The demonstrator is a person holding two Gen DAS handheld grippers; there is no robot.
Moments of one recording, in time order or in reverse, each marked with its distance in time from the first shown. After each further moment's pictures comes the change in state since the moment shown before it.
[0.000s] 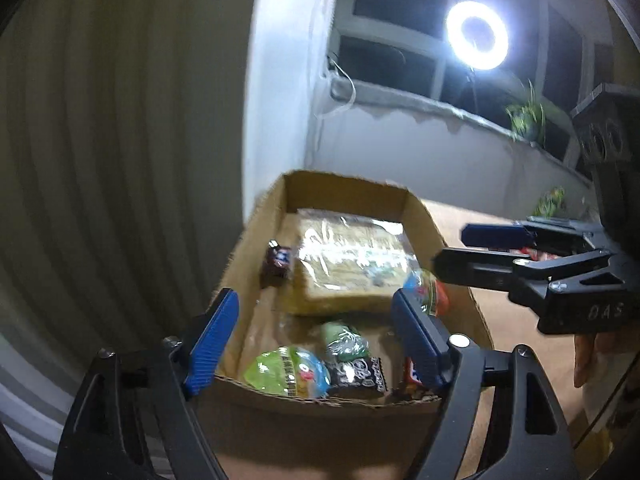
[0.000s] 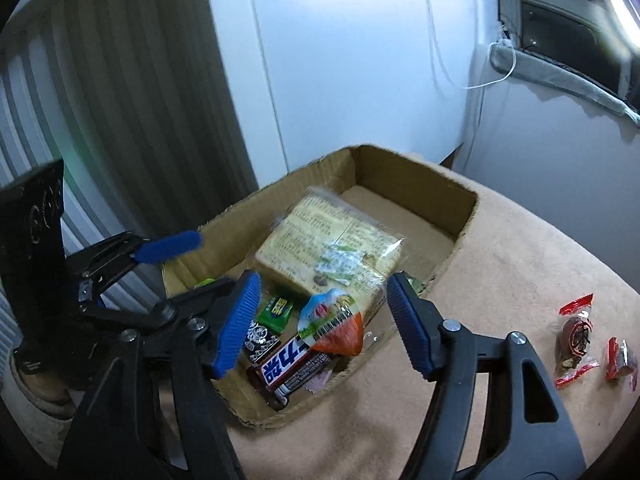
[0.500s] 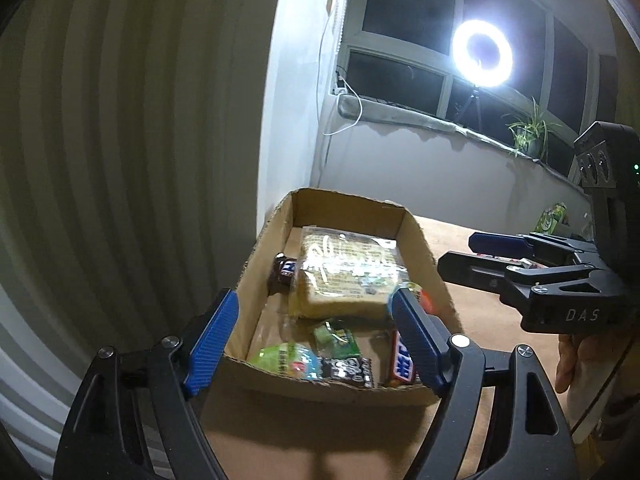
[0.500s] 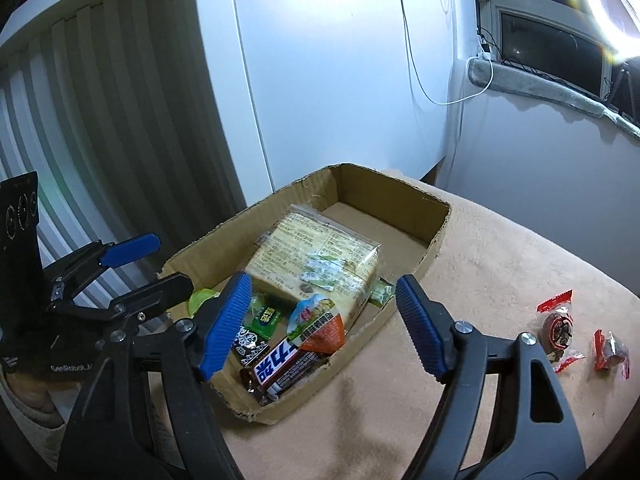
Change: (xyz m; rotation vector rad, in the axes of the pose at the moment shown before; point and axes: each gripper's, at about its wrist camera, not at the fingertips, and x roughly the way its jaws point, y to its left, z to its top) left arm -0.027 -0.008 0.007 -0.015 -0.030 0.022; right arm -0.020 -0.002 -0.003 0.015 -0.063 -0.044
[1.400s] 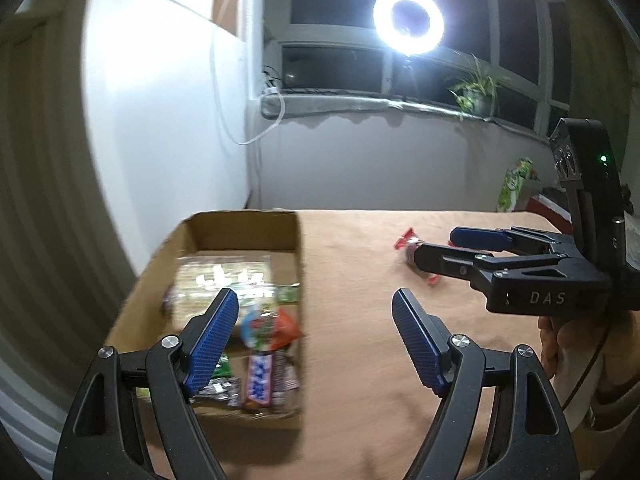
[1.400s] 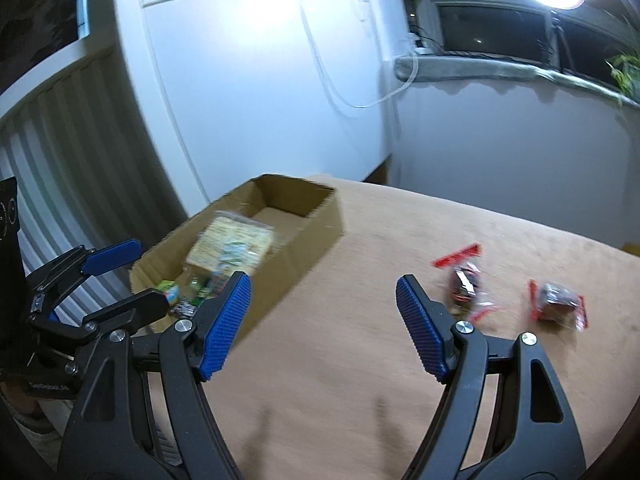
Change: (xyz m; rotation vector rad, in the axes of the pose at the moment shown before) left arm 0.016 -0.126 0.011 0.199 0.035 -0.074; right arm -0.070 -0.103 -0.044 0.166 -0.078 -0.054
